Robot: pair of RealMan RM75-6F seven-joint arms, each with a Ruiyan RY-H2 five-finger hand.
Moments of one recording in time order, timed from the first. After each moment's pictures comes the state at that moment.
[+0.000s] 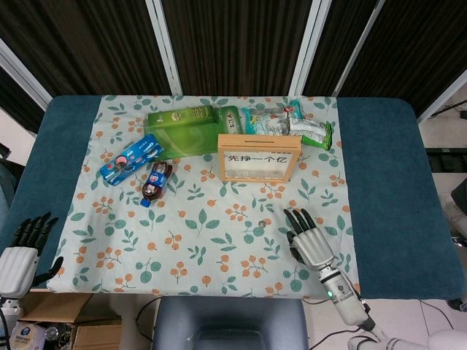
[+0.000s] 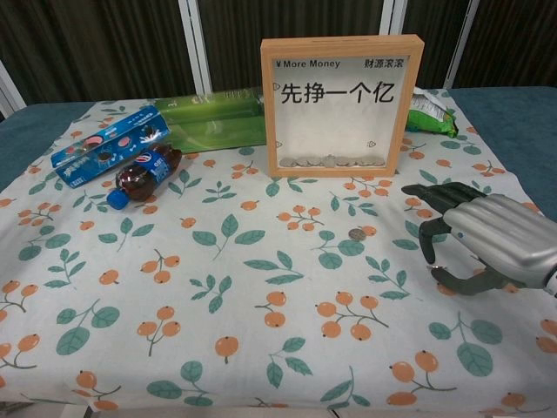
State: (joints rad) left arm -0.12 -1.22 -0.01 -1.35 1.58 1.50 -0.15; right arm 0.39 -1.77 0.01 -1.09 -1.54 1.22 -0.29
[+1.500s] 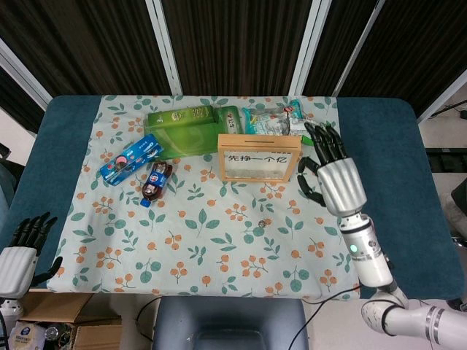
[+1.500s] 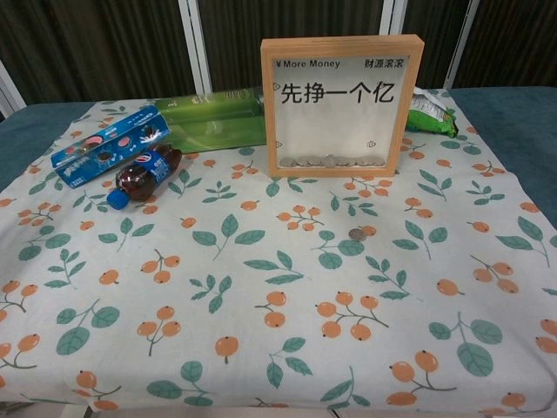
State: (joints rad) left arm -0.12 -1.21 -0.01 -1.37 1.58 1.50 -0.15; right arm 0.55 -1.32 0.41 -1.74 -1.39 1.27 -0.38
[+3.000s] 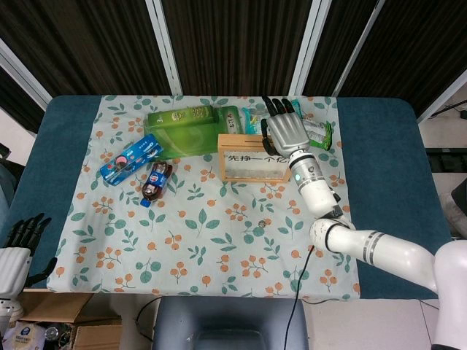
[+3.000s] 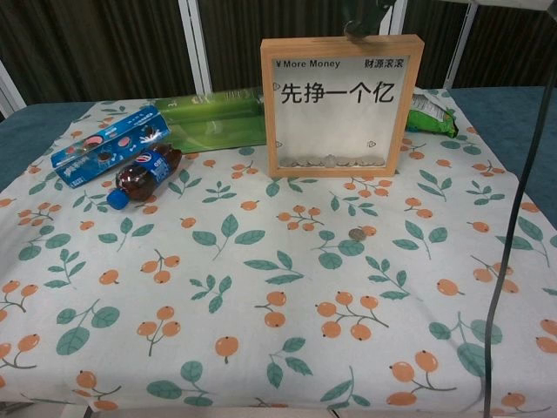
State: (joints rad) left arm -0.12 -1.20 -0.01 -1.34 1.55 1.48 -0.20; right arm 1.13 -1.39 0.36 -1.34 -0.58 0.83 -0.61
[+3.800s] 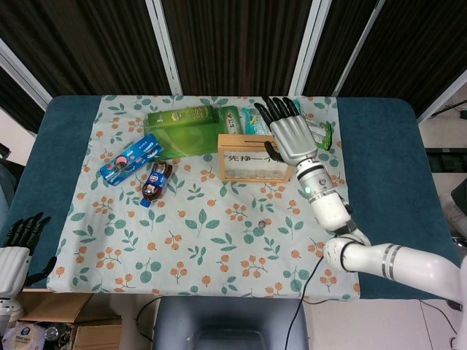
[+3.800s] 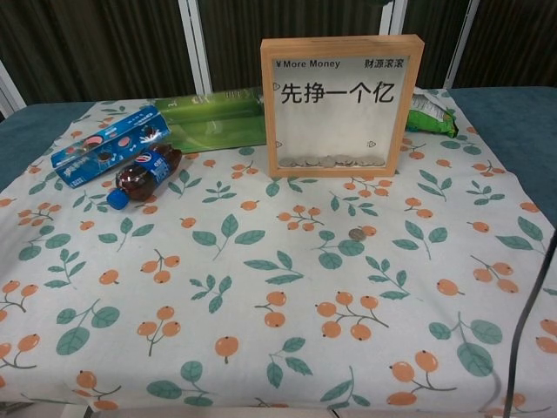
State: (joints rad) left arm -0.12 -1.20 -0.01 -1.34 1.56 1.49 -0.21; right arm 1.02 -1.28 0.32 -1.57 -0.83 1.04 -0.50
